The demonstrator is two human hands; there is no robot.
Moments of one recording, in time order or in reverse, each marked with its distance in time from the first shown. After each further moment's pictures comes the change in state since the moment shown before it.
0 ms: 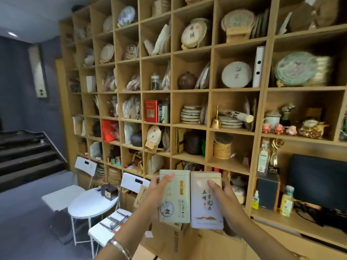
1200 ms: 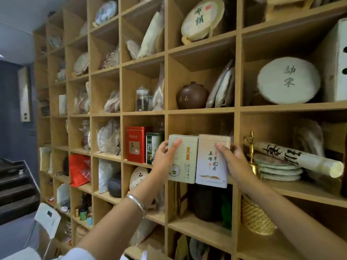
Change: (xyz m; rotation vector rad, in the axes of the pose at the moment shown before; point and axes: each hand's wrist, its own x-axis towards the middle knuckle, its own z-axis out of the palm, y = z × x) left_hand 0.525 0.144 0.055 0.112 -0.043 0.468; right_hand 0.554 -0.033 -0.022 0.028 0.039 -0.267
